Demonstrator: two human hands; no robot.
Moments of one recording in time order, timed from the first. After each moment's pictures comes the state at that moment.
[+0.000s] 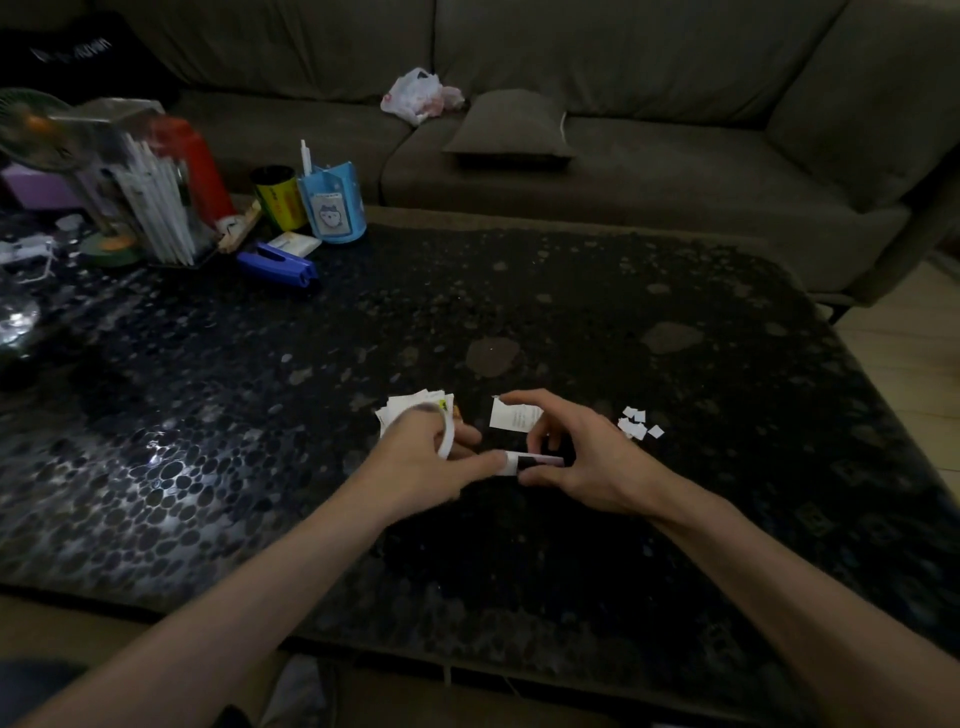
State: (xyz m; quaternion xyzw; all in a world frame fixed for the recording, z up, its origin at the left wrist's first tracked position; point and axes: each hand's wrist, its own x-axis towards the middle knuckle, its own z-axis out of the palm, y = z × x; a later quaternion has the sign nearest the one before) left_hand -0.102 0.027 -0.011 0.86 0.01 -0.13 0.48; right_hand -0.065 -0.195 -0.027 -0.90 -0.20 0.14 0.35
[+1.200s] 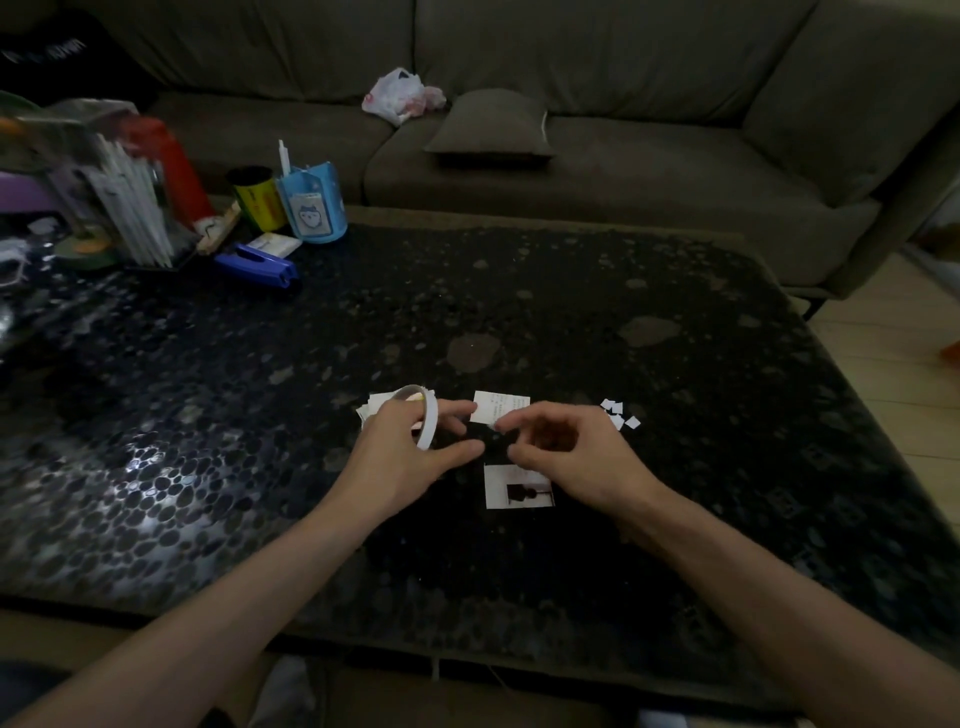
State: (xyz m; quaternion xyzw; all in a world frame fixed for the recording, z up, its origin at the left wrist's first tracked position) left_hand -0.107 0.022 -0.017 0.88 -0.05 -0.01 0.47; right_hand -0.098 -0.194 -0.016 -0.84 -0.07 0.12 0.53
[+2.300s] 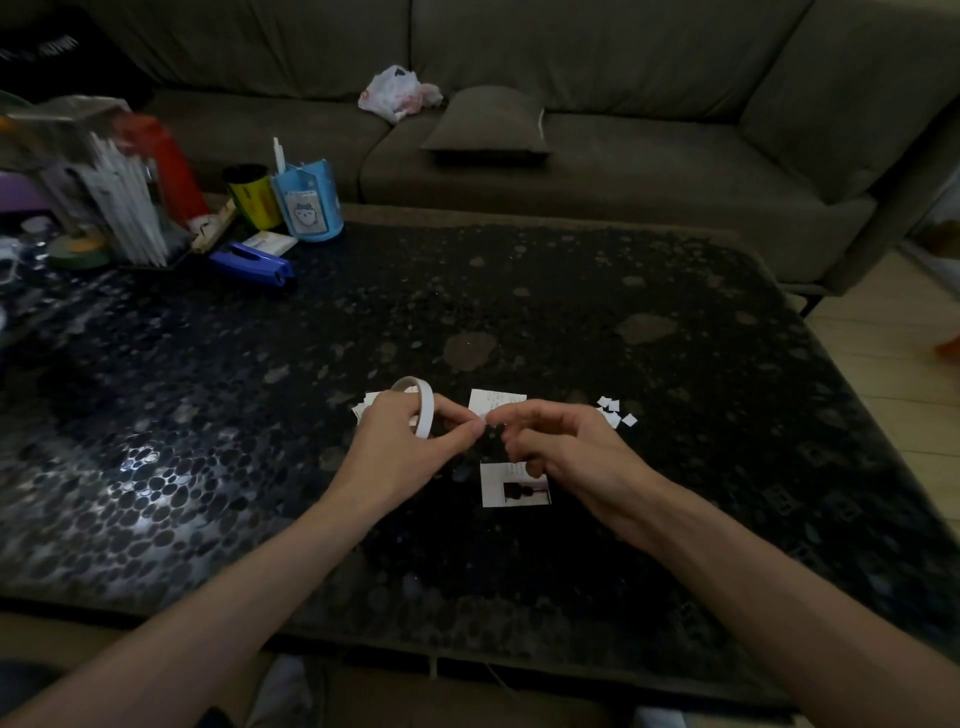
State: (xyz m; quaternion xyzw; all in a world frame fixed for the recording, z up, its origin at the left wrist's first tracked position) left_hand -0.108 0.013 -0.010 0.87 -0.03 0.03 0.50; right_hand -0.098 -0.191 -0.014 -0.74 -0.01 0.21 0.64
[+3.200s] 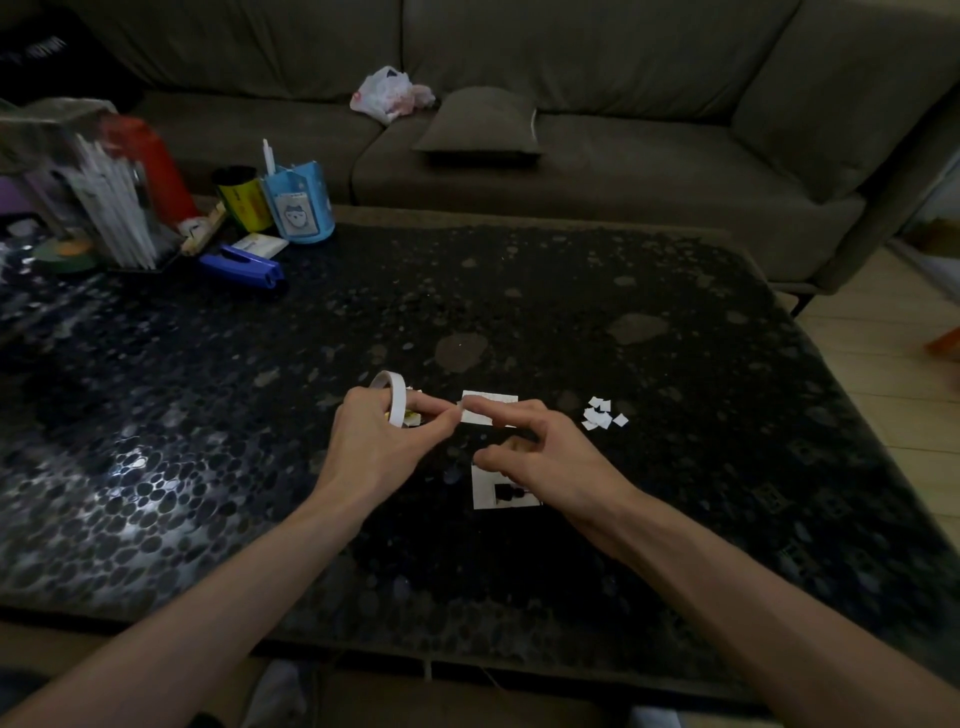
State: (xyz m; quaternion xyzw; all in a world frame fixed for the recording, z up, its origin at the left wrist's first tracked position) left_hand -0.106 0.014 -0.011 0.84 0.05 0.05 0.53; right_hand -0.106 -0.178 -0.015 -0.76 -0.06 0.16 0.62
